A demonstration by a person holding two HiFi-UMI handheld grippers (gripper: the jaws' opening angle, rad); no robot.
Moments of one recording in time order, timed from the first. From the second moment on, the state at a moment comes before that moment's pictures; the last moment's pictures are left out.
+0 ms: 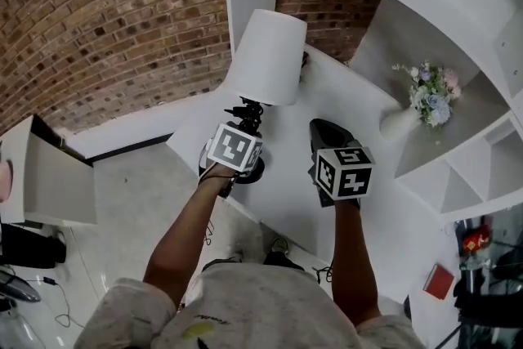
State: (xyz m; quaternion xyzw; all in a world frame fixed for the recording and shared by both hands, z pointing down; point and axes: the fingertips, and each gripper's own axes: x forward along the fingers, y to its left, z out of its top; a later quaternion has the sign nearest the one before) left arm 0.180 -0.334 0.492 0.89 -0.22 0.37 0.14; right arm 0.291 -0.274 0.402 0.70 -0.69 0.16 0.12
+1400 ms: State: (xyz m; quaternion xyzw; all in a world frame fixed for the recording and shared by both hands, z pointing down) left arm 0.184 -0.421 0.517 0.89 -0.34 0.27 0.14; right arm 0.272 -0.358 0.434 0.58 -0.78 0.13 0.18
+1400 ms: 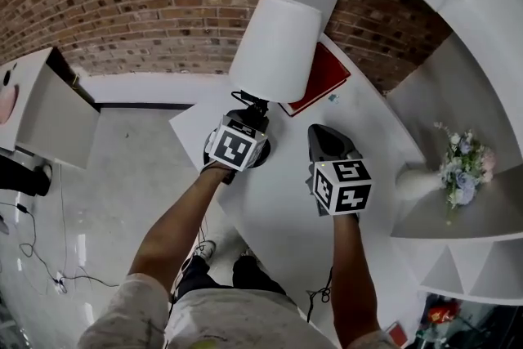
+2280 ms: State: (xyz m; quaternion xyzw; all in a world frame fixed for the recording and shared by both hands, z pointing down) left arm 0.210 -0.476 0.521 0.90 -0.38 0.18 0.06; right arm 0.286 -0.360 0.482 0.56 -0.79 0.15 0.20
